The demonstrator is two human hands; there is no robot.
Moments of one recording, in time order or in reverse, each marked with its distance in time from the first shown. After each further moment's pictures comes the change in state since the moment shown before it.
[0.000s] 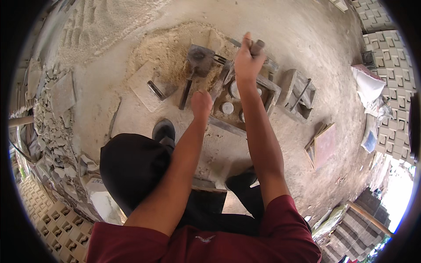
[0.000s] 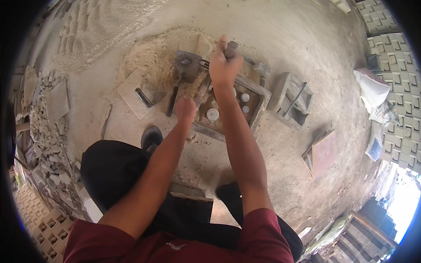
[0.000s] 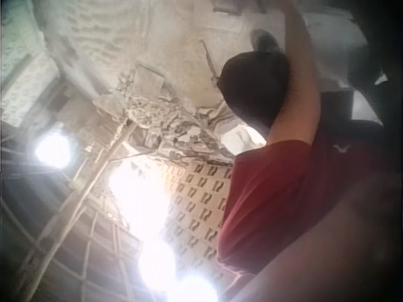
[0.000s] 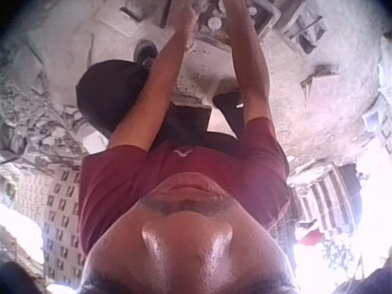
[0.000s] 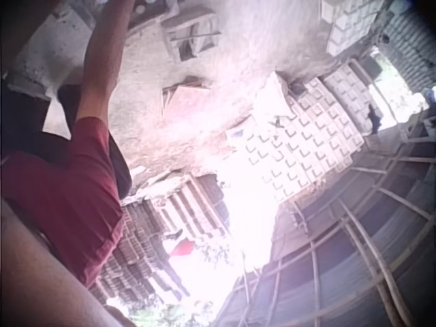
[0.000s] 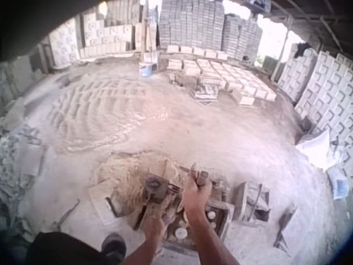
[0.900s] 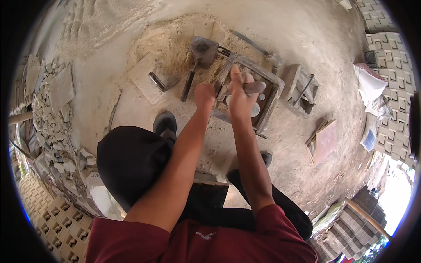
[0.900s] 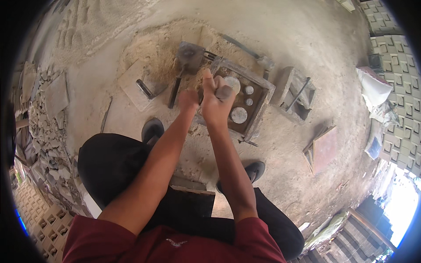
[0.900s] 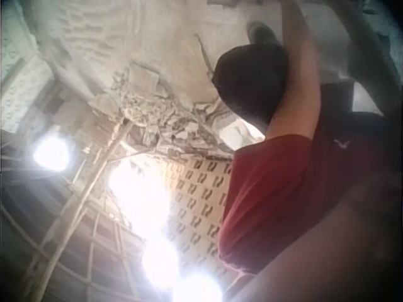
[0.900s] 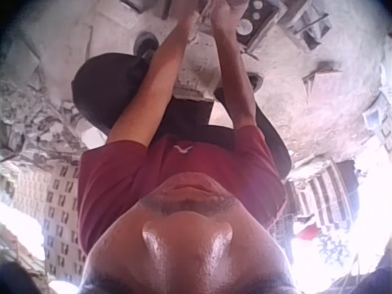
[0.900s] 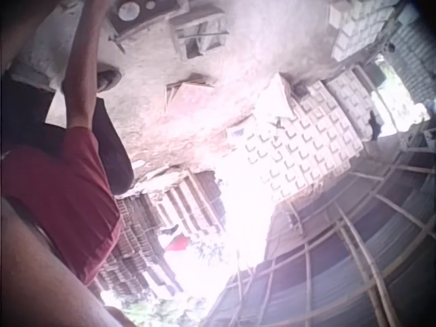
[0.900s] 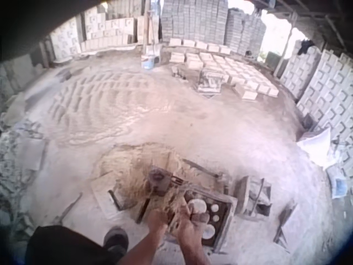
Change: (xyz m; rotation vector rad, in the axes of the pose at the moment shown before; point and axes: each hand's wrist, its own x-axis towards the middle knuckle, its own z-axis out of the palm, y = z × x) left_hand -0.012 0.015 -0.004 -0.146 -0.015 -0.138; right_hand -0.102 -0.025 -0.039 0.096 -0.131 0.197
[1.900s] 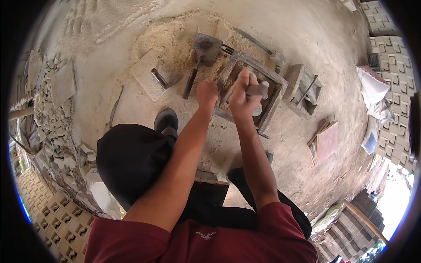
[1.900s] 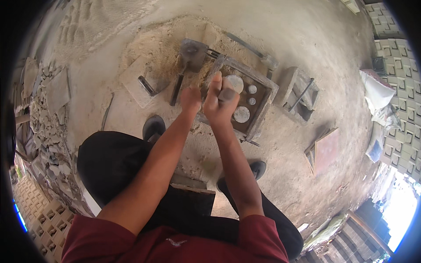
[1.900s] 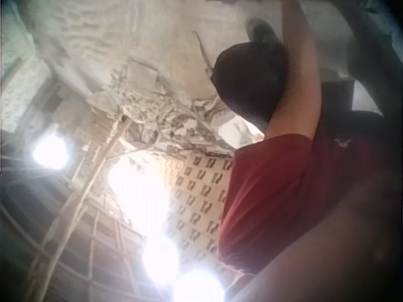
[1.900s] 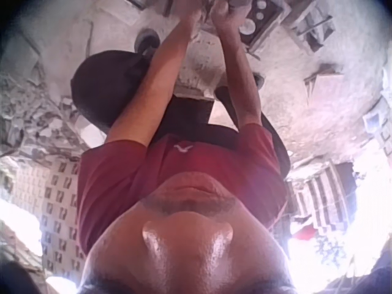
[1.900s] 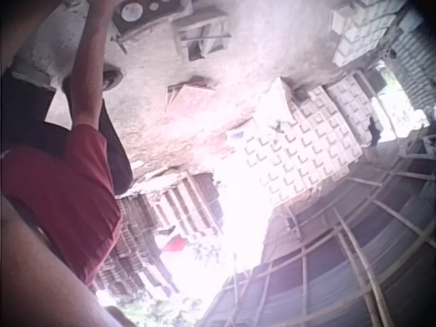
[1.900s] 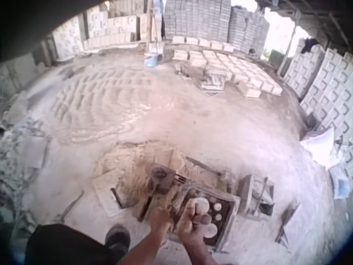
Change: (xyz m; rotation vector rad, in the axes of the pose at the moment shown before) left_hand 0.000 0.007 -0.006 0.017 0.004 0.010; right_hand 0.000 0.011 -0.001 -0.178 0.070 -0.222
